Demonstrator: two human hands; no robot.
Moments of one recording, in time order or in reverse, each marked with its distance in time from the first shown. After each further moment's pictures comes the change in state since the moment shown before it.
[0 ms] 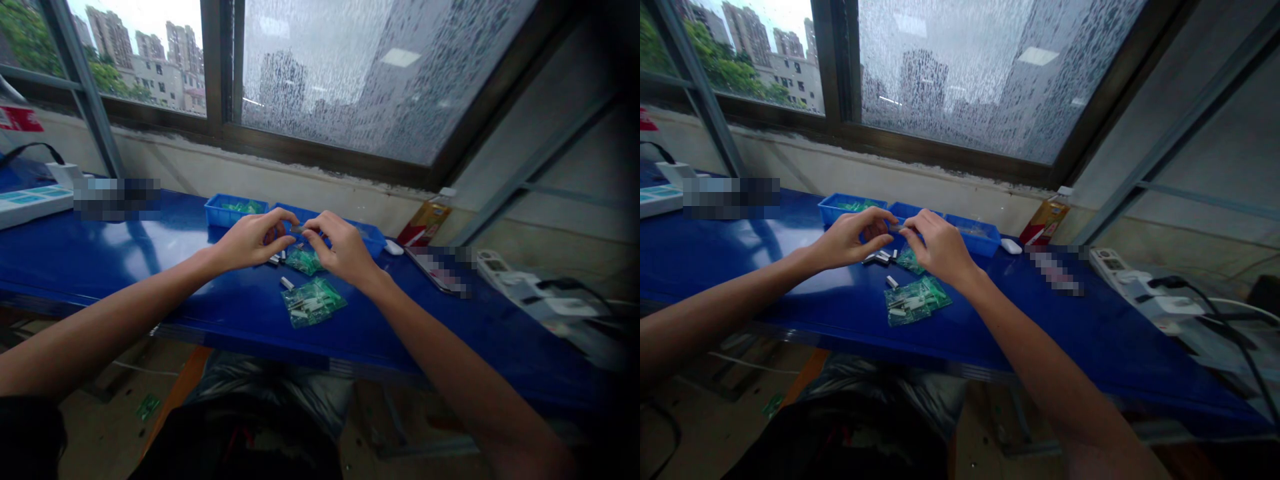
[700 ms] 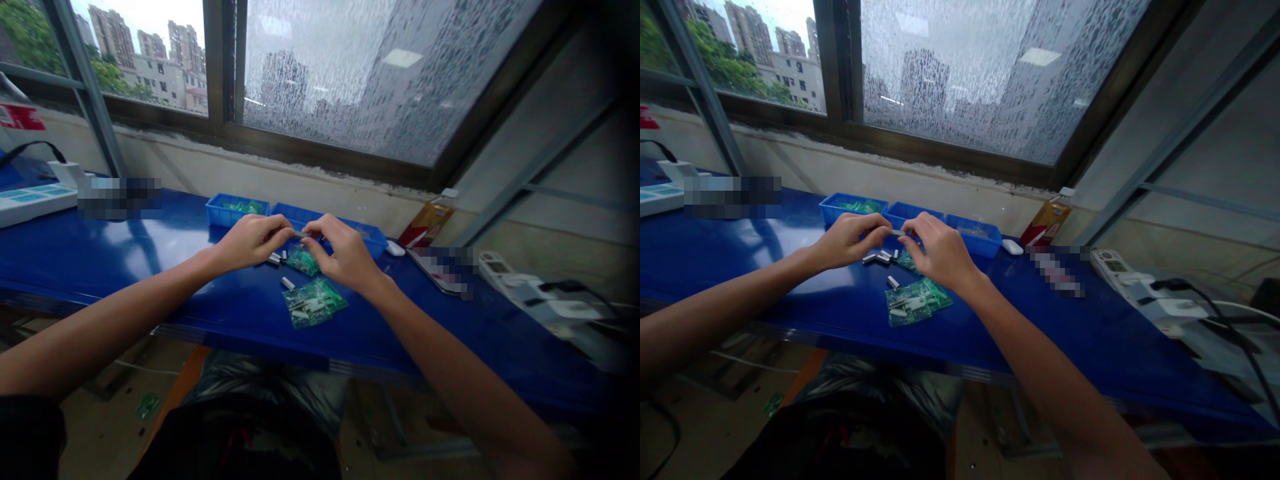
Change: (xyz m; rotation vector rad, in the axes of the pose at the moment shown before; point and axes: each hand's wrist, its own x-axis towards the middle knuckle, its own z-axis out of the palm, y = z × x) left_hand 0.000 0.003 0.000 0.048 0.011 -0.020; right_hand -0.003 -0.006 -0.004 0.018 -0.030 0.006
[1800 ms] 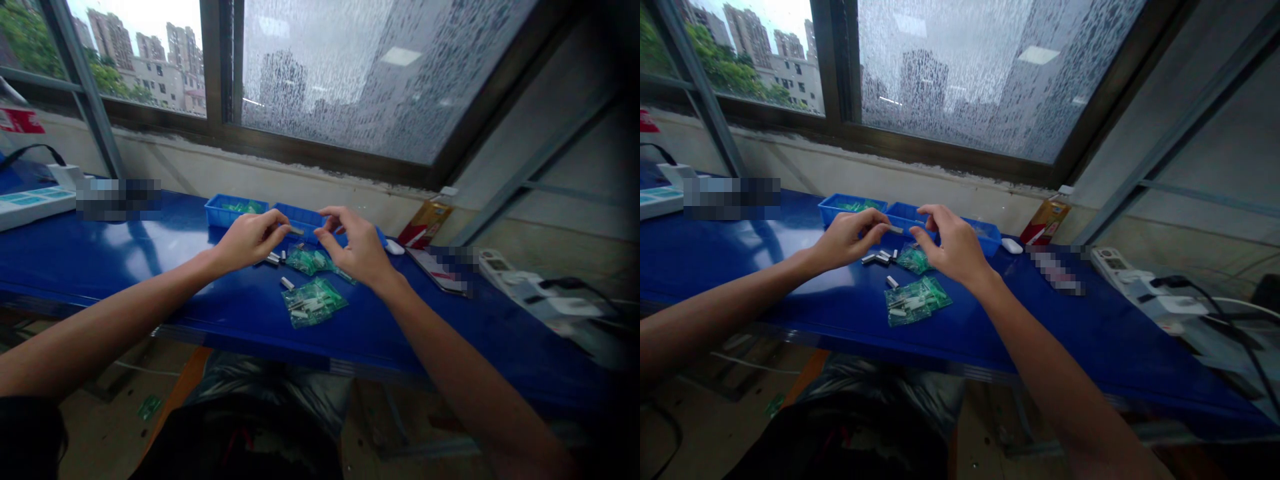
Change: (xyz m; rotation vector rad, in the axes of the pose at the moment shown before) left_hand -0.001 -0.003 0.003 0.025 0.056 -0.055; right_hand -0.003 0.008 -0.011 -0.021 0.090 0.143
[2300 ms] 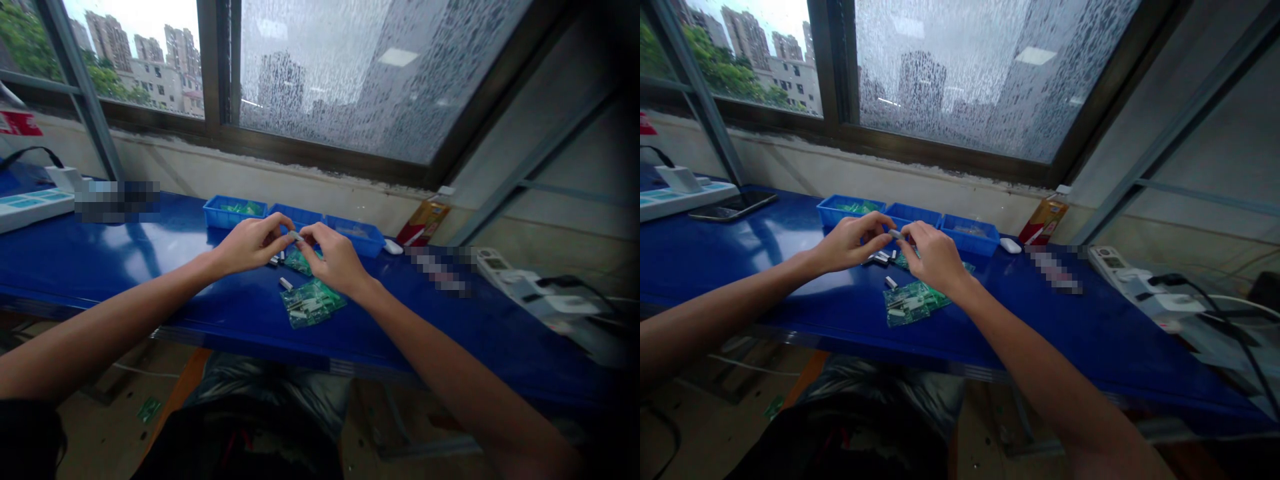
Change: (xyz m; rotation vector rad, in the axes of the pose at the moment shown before) left_hand 0.000 0.002 0.001 -0.064 -0.130 -0.003; right_hand -0.008 -0.008 0.025 -0.024 -0.120 -0.014
